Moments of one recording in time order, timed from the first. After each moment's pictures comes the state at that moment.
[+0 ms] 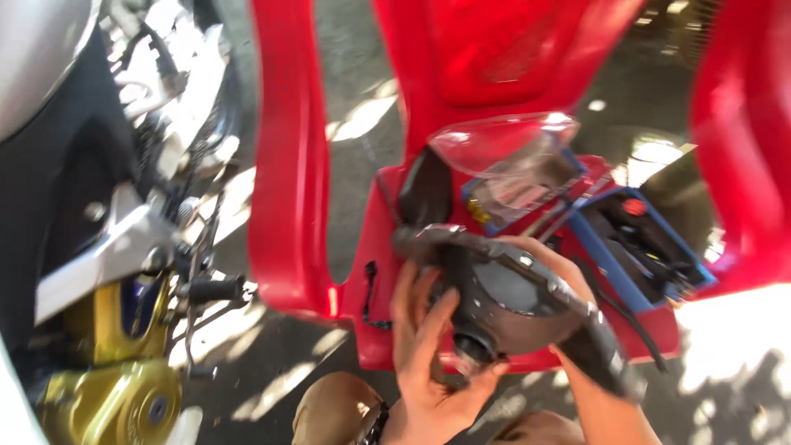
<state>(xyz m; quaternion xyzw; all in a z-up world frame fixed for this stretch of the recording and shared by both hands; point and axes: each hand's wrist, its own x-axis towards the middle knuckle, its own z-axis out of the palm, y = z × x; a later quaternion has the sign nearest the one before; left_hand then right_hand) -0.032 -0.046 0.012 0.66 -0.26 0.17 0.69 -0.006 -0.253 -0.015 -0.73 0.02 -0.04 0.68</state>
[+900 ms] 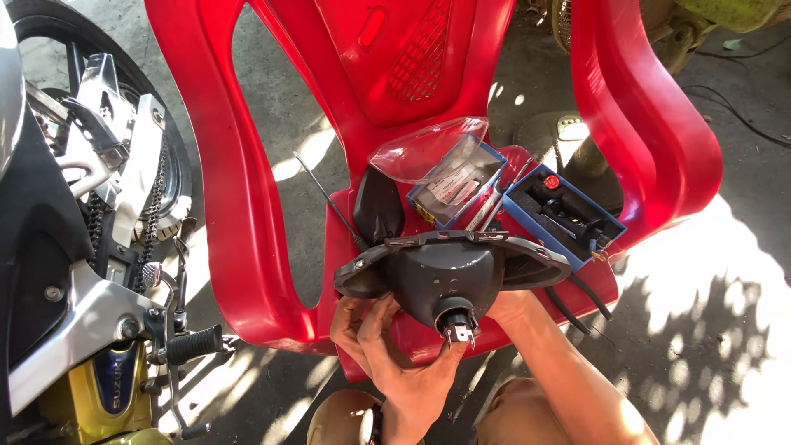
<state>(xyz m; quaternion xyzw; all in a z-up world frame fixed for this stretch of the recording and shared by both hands) -0.043 -0.052 0.030 0.73 -0.17 0.21 0.62 -0.014 -0.262 -0.101 -0.25 0.00 0.02 0.97</state>
